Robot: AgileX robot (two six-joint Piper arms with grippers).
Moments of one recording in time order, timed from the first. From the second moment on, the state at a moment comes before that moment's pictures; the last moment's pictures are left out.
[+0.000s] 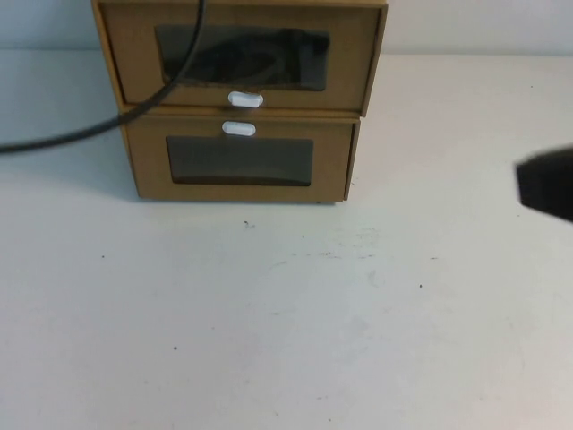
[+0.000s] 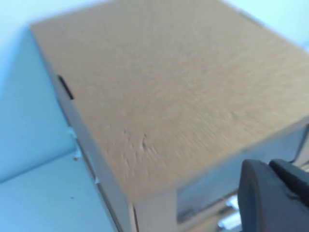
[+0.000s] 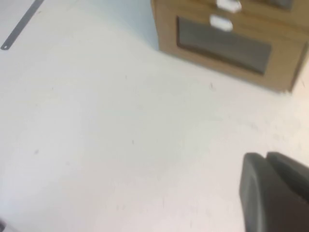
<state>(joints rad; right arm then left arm) 0.89 0.96 -1.35 -0.19 1.03 0.37 -0.20 1.40 -1.61 -0.41 0.73 0.53</state>
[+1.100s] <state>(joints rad) 0.90 0.40 -0.65 -0.11 0.81 0.48 -0.24 0.08 -0.13 -0.47 0.16 0.47</state>
